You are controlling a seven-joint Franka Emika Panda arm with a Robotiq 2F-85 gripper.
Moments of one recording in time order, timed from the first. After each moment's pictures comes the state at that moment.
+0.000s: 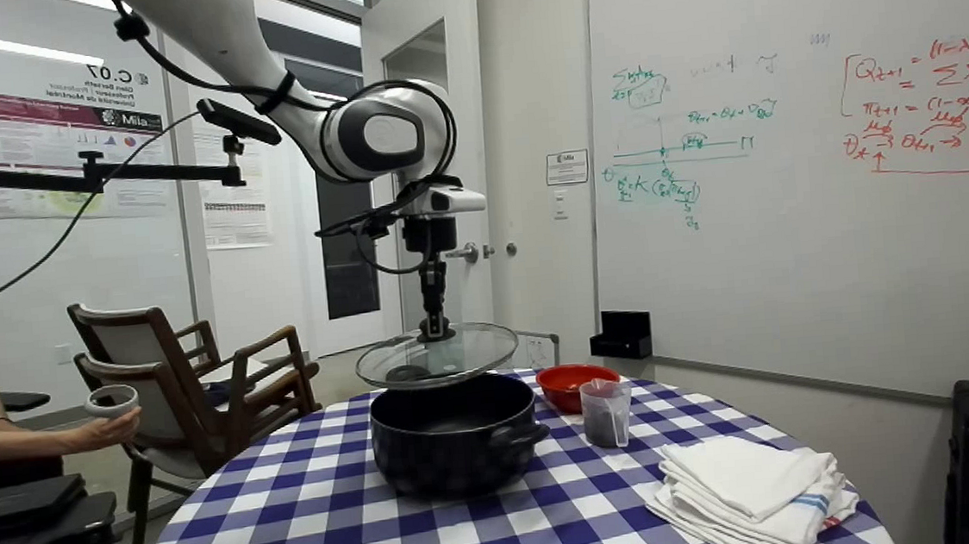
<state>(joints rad) 0.06 0.33 0.05 -1.89 0.00 2.26 0.57</state>
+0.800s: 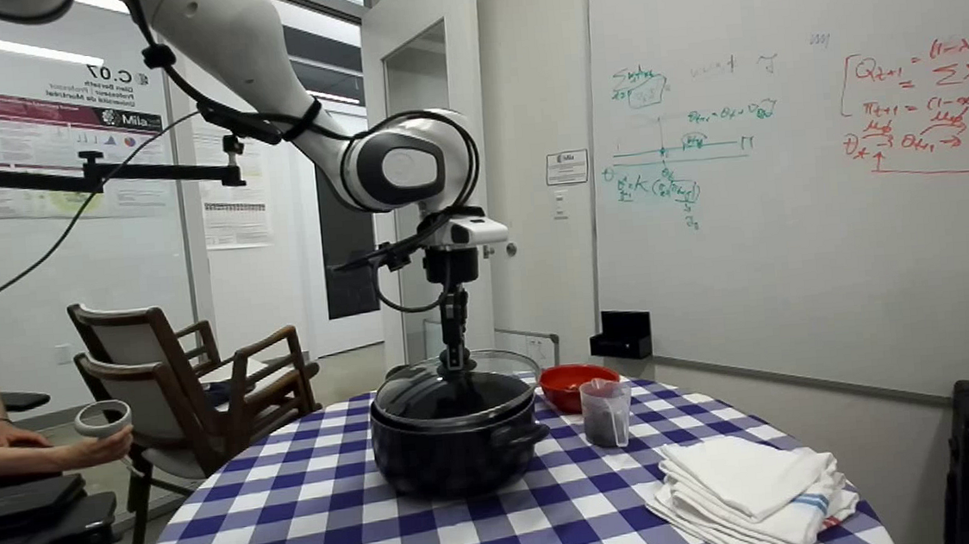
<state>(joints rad) 0.07 0.43 -0.02 -1.87 0.04 2.32 0.58</state>
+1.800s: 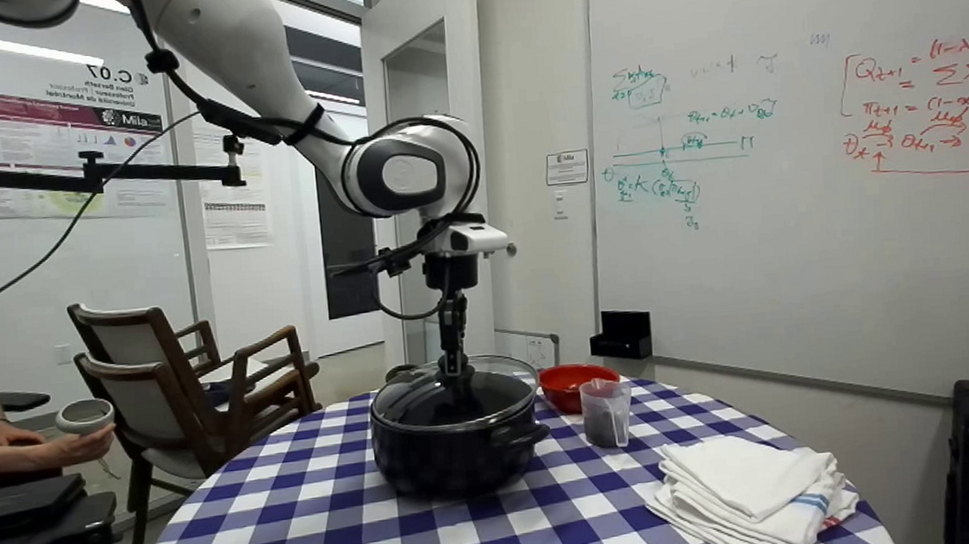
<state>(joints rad) 0.07 0.44 -0.02 -1.87 0.05 2.33 0.58</state>
